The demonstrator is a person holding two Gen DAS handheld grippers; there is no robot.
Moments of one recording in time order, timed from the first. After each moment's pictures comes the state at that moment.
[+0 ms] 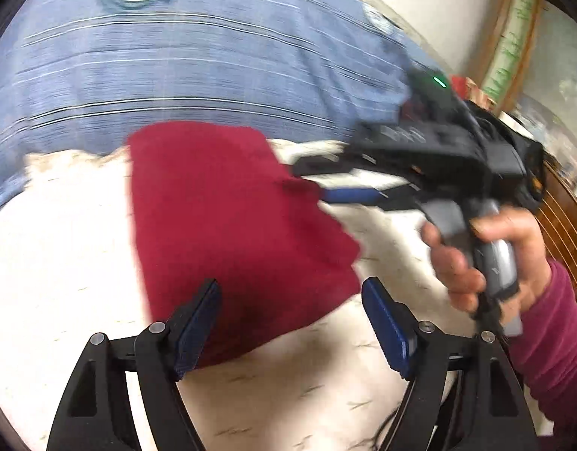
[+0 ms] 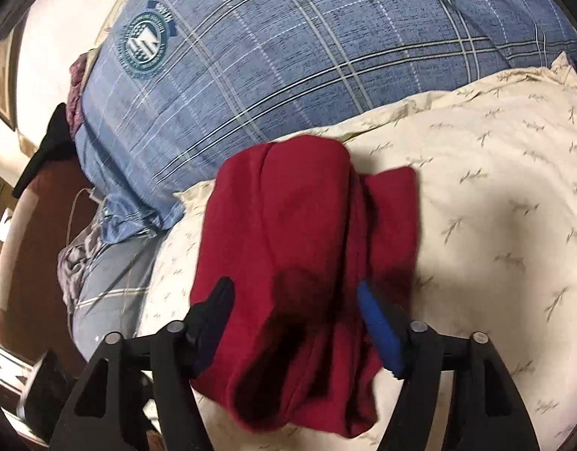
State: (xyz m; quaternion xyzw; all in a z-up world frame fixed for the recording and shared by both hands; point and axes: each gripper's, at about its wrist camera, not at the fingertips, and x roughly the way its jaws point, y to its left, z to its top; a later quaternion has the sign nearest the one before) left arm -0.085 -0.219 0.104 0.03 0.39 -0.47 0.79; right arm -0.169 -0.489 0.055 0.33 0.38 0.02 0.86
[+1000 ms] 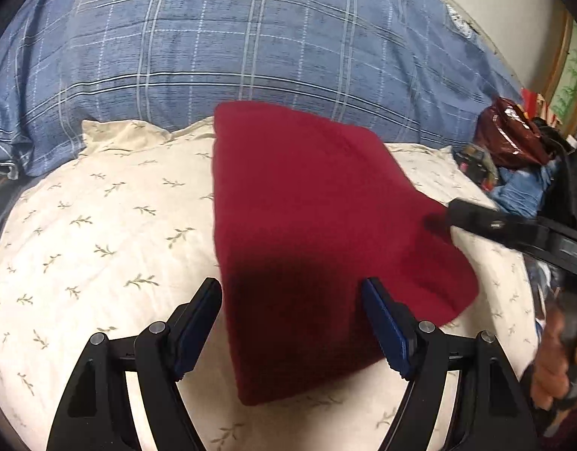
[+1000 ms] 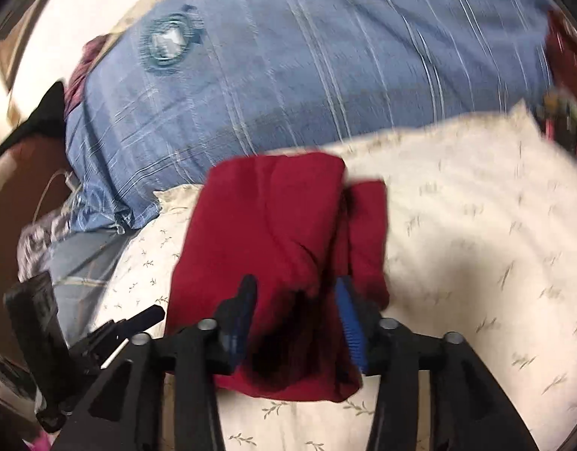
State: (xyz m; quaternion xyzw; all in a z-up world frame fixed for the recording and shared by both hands) left arm -0.055 -0.238 0.075 0.04 0.42 -0.35 0.83; right arm -0.214 -0.437 0.077 0.20 0.32 -0.07 0.92
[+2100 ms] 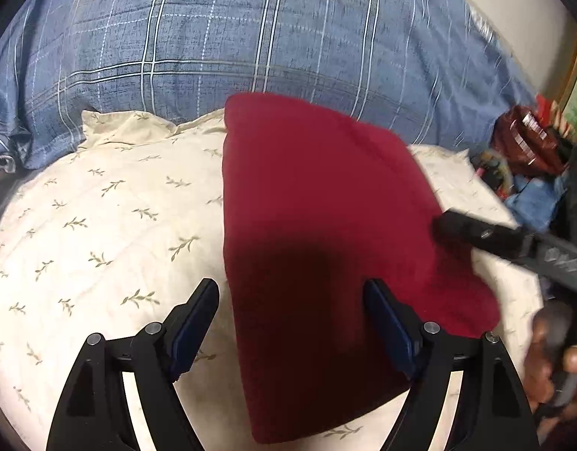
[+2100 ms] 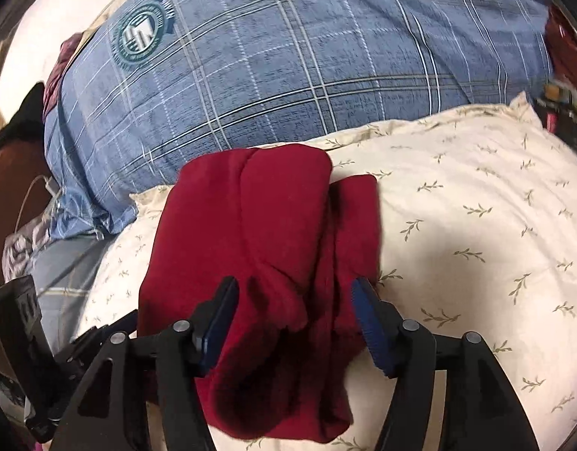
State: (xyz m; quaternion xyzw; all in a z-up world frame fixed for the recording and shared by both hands) left arm -0.032 -0.251 0.066 0.01 0.44 -0.35 0.83; right arm -0.187 -0.472 0.044 0.25 0.35 -0.11 0.90
